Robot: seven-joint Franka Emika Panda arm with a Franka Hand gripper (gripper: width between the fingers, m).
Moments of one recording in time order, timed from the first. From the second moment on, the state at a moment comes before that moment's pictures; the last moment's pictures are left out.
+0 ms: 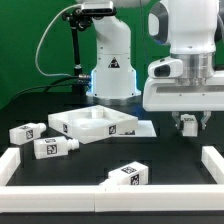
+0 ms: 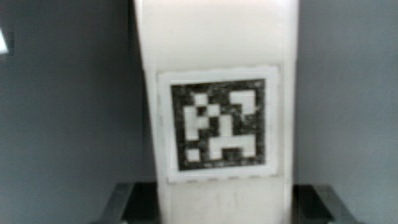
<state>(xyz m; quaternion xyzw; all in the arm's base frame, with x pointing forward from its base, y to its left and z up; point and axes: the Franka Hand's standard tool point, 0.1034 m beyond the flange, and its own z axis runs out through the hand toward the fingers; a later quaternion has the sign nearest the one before) 0.431 0.143 0.031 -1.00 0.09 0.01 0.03</state>
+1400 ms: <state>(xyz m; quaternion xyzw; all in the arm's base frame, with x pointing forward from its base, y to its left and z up) 0.508 0.062 0.068 -1.00 0.01 0.04 0.04</state>
